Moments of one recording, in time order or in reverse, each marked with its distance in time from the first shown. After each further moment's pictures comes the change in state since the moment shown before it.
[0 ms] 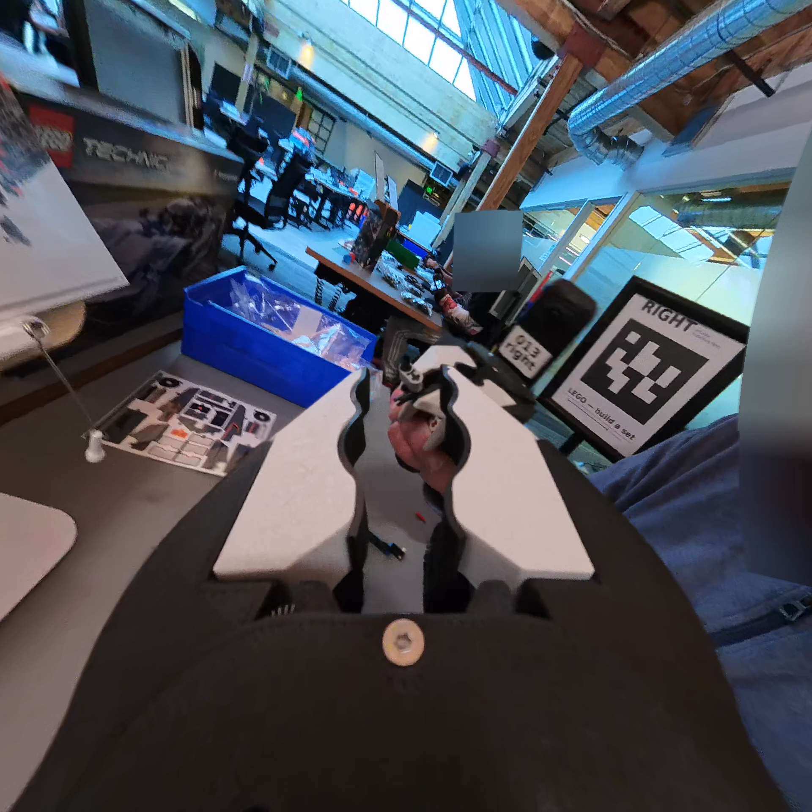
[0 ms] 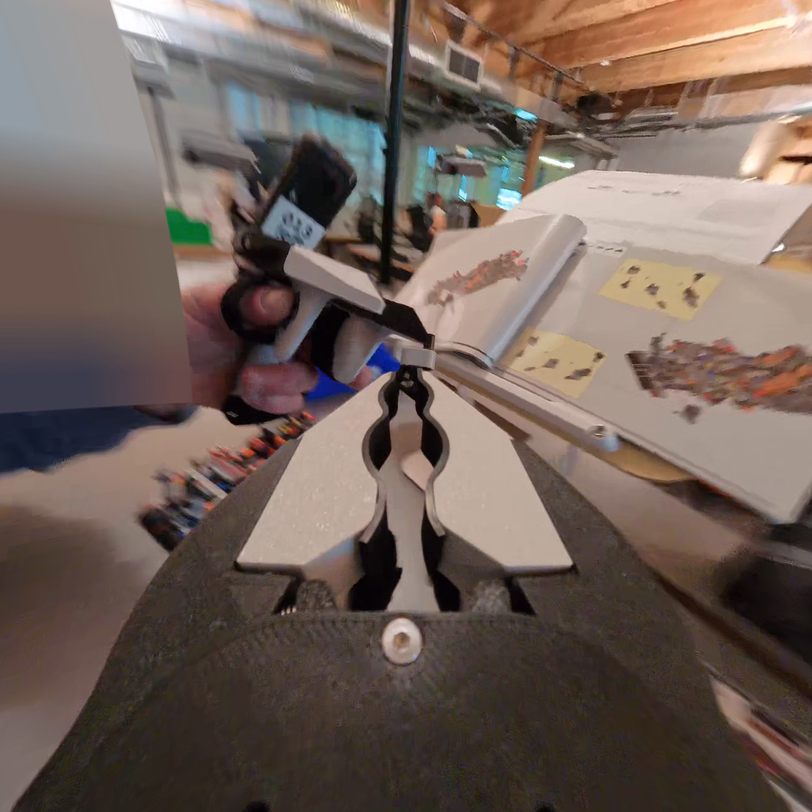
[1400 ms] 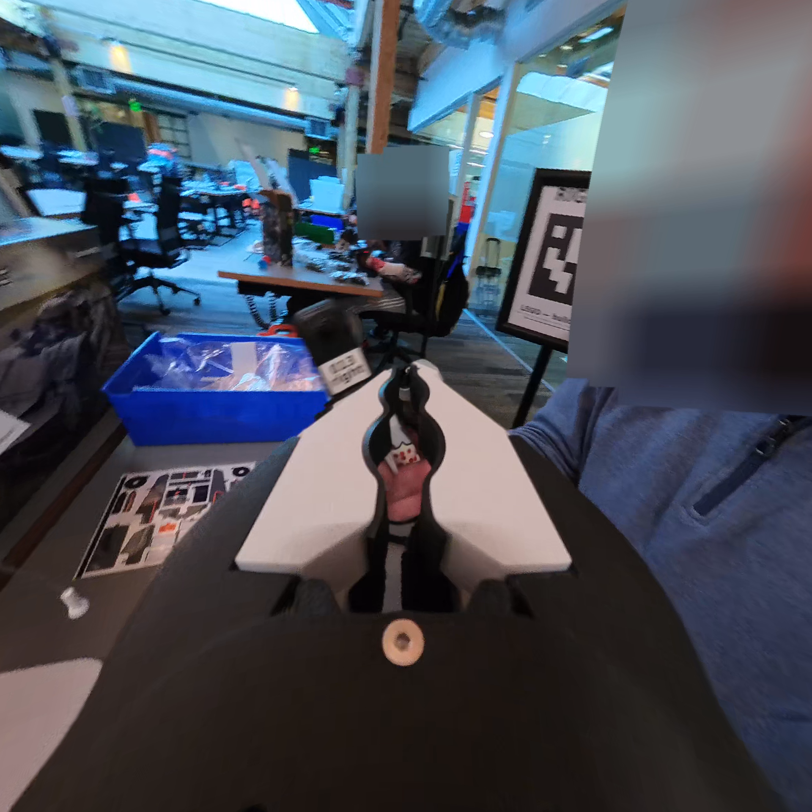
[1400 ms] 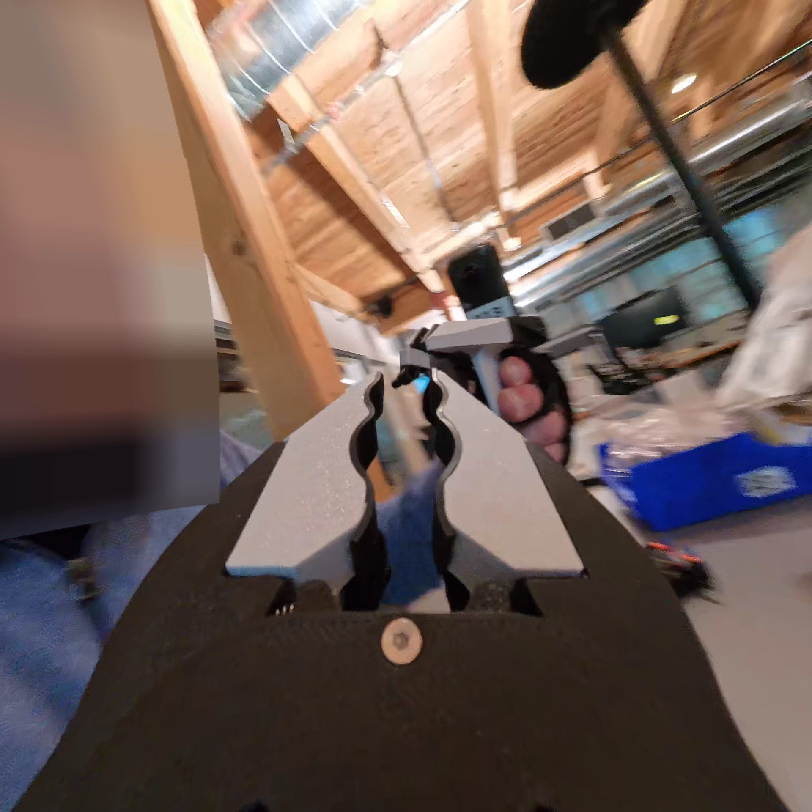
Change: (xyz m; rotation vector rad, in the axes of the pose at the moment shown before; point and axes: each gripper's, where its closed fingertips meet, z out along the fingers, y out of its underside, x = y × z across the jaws) left arm 0.050 0.000 0.013 -0.106 0.253 0.337; right arm -0.026 -0.030 -0.021 0.383 -0.668 0.715
